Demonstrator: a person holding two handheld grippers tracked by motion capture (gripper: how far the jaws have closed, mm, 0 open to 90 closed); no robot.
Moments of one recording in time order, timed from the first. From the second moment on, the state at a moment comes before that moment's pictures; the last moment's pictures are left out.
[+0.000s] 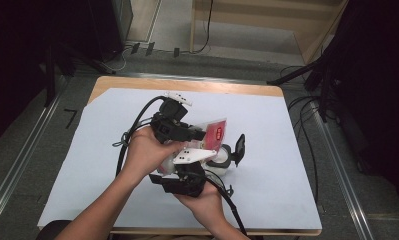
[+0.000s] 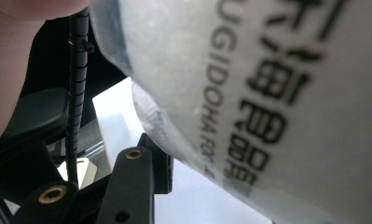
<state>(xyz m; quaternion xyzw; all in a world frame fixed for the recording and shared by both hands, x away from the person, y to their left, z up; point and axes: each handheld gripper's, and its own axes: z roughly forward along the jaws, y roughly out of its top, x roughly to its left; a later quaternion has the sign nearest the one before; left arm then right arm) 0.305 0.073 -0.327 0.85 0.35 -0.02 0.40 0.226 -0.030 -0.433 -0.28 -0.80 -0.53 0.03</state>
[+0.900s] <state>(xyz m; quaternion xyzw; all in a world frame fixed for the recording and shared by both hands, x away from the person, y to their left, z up) 0.306 0.070 -0.328 0.84 0.35 -0.02 0.41 0.229 -0.033 -0.433 -0.28 -0.80 -0.53 0.01</state>
